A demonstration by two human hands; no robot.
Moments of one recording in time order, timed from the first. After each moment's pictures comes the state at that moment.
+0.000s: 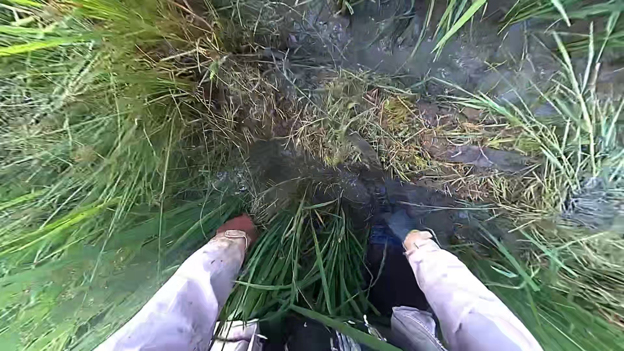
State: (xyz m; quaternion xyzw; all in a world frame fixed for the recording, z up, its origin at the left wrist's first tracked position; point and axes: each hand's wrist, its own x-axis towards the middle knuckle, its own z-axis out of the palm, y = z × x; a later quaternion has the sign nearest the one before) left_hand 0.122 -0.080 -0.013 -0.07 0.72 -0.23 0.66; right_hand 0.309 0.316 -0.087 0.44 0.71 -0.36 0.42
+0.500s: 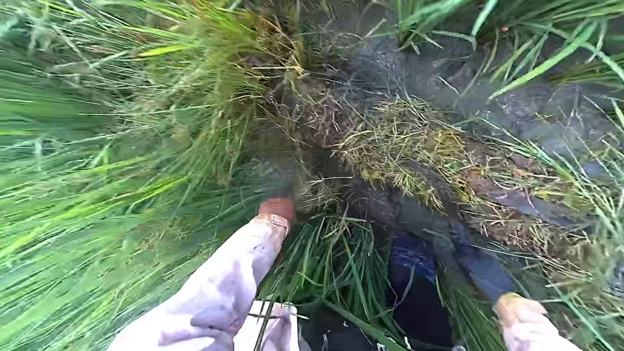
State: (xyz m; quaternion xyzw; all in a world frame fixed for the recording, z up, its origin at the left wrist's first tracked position) left_hand 0.087 -0.065 0.005 -0.05 0.79 -0.16 0.59; right_hand 0.316 0.424 -0.032 0.40 0.74 -0.18 0.51
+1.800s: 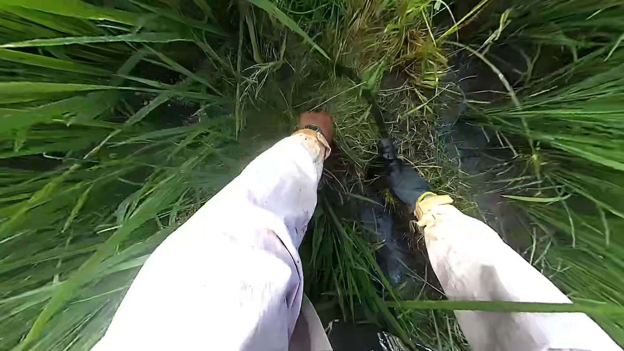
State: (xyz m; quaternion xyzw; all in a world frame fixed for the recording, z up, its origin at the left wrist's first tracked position) left_hand -0.010 -0.147 -0.089 -0.17 0.86 0.14 0.45; right_hand 0.007 0.112 -0.019 0.09 0.88 -0.18 0.43
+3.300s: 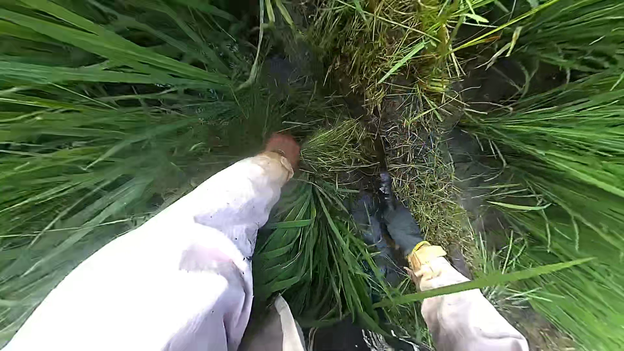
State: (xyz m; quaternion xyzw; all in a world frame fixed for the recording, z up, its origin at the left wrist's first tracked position) left_hand 0.083 -0.170 -0.124 -0.03 0.85 0.06 0.52; right_hand 0.087 0.173 -0.015 0.20 0.82 -0.08 0.53
